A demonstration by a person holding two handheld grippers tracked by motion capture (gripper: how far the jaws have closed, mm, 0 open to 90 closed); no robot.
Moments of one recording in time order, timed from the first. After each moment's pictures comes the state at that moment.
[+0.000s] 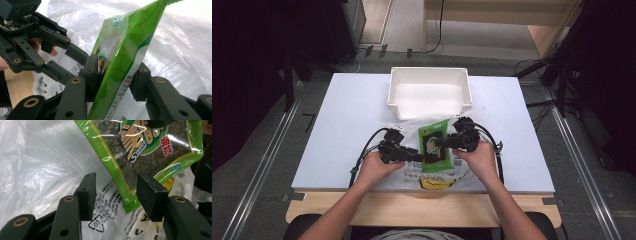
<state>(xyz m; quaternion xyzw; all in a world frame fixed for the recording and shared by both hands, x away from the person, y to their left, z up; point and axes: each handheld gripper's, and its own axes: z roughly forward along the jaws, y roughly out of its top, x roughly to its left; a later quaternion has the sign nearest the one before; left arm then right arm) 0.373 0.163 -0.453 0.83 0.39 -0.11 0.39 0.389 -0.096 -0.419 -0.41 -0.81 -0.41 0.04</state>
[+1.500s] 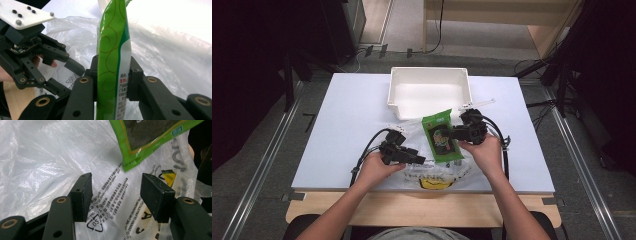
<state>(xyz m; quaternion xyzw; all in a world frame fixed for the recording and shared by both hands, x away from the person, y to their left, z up) 0.371 0.158 -0.455 0.84 0.37 -0.10 0.39 0.396 -0.110 -0.392 -0.42 -0.80 -0.43 0.00</state>
